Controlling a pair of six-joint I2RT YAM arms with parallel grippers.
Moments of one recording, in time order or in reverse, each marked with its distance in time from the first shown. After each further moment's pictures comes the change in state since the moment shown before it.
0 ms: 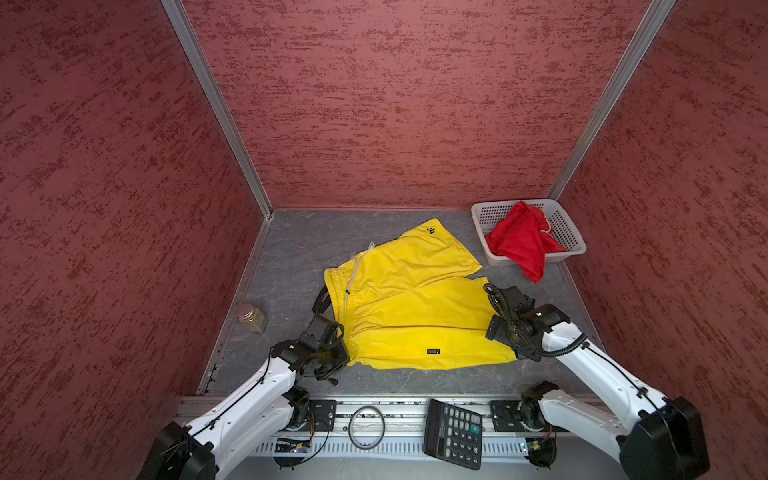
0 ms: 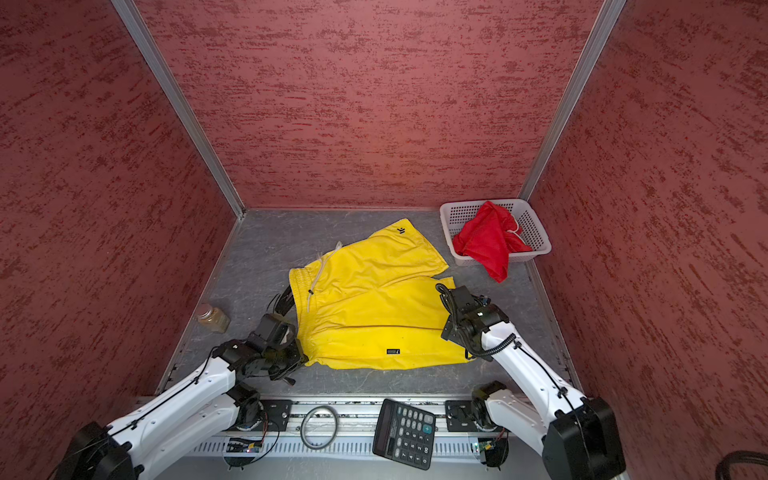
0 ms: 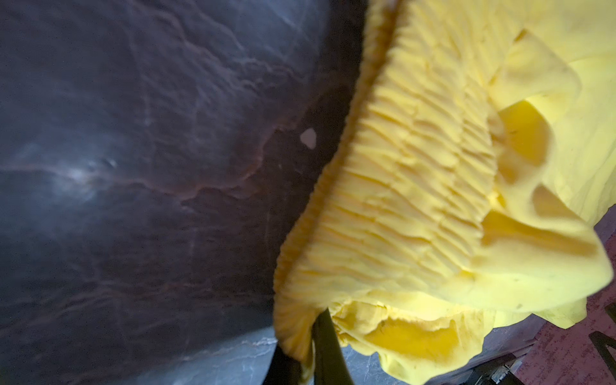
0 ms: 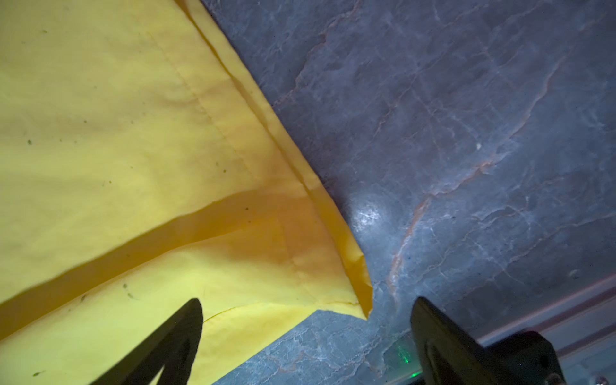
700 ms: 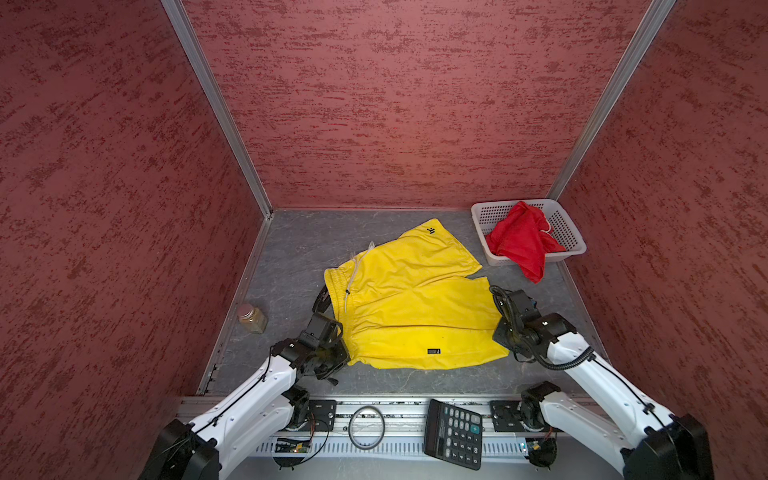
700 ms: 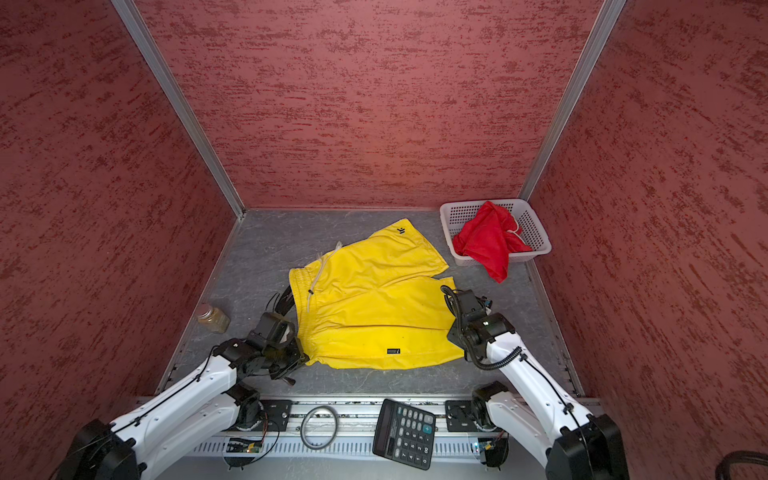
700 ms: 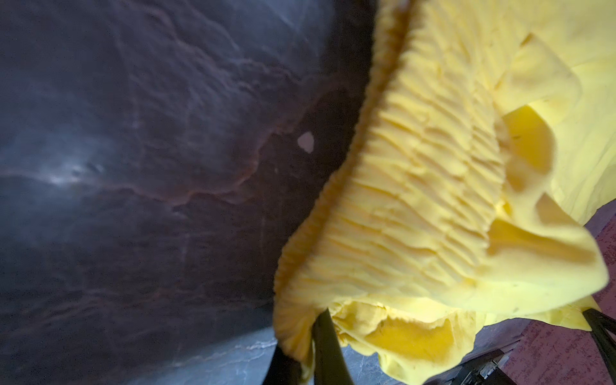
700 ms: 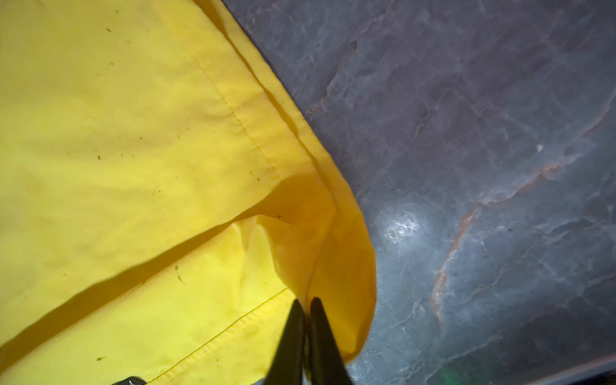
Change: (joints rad) left arm 0.029 0.020 0.000 0.016 0.032 0.003; right arm -0.031 -0.086 -0.054 0.107 -0.064 0.021
